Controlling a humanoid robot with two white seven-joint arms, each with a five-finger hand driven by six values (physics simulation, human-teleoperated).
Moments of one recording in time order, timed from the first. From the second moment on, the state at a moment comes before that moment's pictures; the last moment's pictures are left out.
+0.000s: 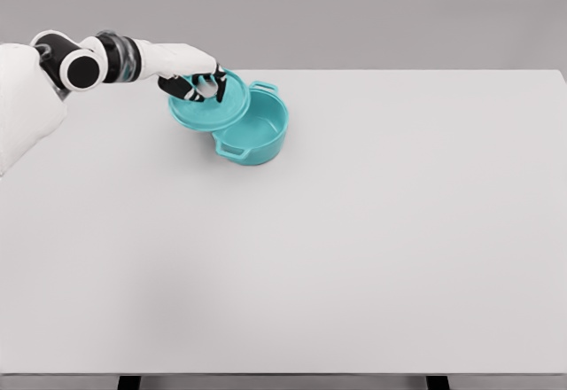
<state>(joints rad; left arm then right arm) -1.12 0.46 -0.99 -0.95 -0.34 -0.33 -0.61 0.01 0.00 0.51 -0.08 0.16 -0.04 0.31</state>
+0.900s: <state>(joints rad) -1.10 0.36 -1.00 -0.95 -0.34 -0.33 -0.61 0.01 0.00 0.51 -0.08 0.16 -0.04 0.31</state>
